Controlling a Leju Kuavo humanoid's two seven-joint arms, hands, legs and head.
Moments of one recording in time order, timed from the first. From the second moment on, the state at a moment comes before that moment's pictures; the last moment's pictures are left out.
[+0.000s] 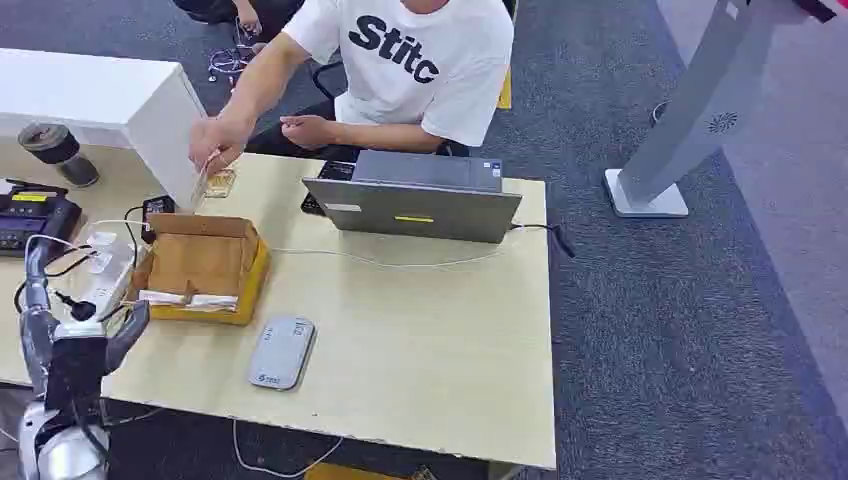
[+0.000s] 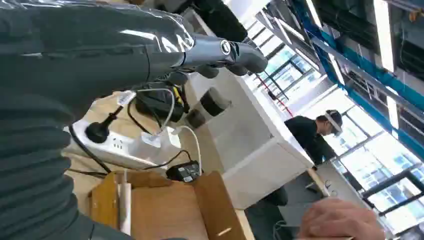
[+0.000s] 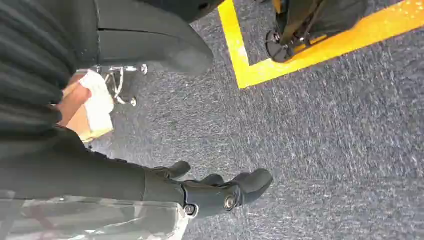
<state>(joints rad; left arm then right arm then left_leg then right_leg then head) 0.01 0.01 0.38 -1.66 -0.60 0.27 -0.37 -0.07 0.21 -1.12 -0.27 1.03 -0.25 -0.06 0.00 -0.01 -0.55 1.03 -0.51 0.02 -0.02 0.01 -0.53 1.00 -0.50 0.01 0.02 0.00</state>
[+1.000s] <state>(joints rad) -0.30 0.13 0.23 -1.34 -0.71 0.21 -0.21 -0.07 0.20 -1.12 -0.26 1.08 -0.22 -0.01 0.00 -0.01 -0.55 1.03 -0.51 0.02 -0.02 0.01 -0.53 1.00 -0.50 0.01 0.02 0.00</state>
